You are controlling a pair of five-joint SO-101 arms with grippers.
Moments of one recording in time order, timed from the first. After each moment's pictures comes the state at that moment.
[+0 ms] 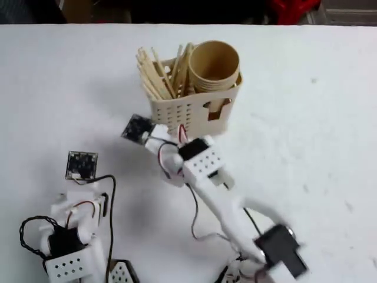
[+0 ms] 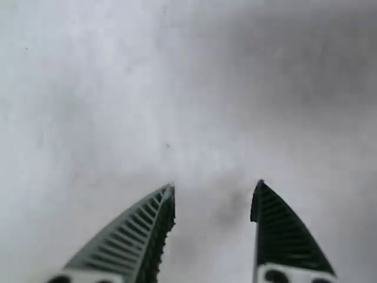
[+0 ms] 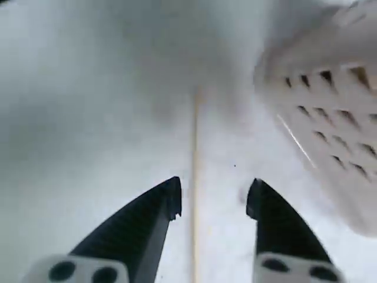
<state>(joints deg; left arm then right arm) -23.8 -102.9 97.2 72.7 -20.7 -38.0 -6.2 33.6 53.0 31.0</state>
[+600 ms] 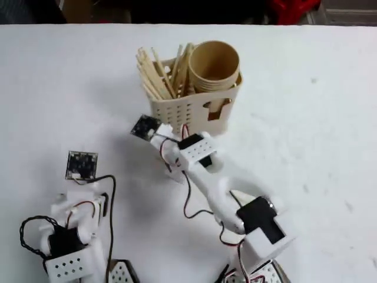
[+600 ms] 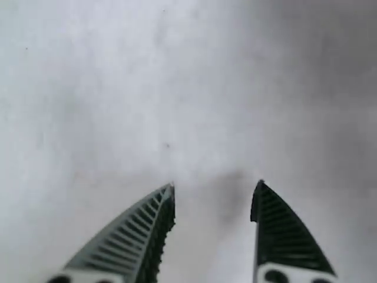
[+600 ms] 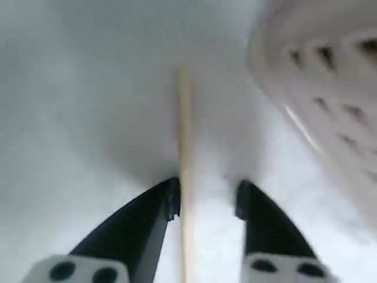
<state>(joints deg) -23.8 -102.9 97.2 72.7 -20.7 -35.5 9.5 29.9 46.9 31.1</state>
